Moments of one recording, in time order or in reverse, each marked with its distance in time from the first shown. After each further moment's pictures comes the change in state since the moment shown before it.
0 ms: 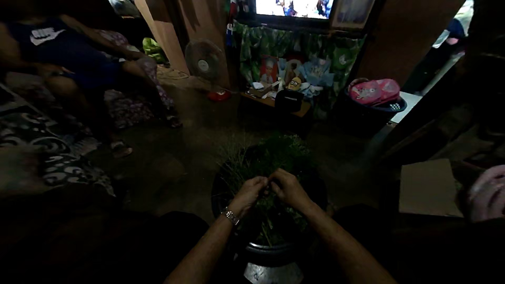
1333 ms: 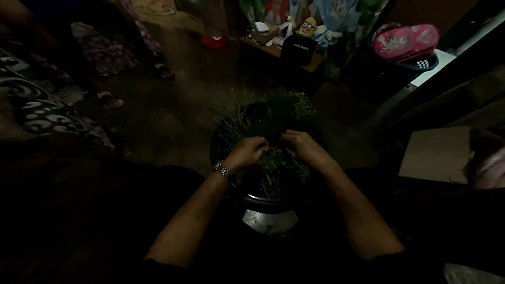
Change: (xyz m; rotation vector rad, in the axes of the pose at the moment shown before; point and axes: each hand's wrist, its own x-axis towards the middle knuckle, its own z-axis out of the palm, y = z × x) left_hand 0.002 -0.003 -0.025 0.917 -0.159 0.319; right_hand 0.000 0.009 -0.028 -0.212 -0.308 0.008
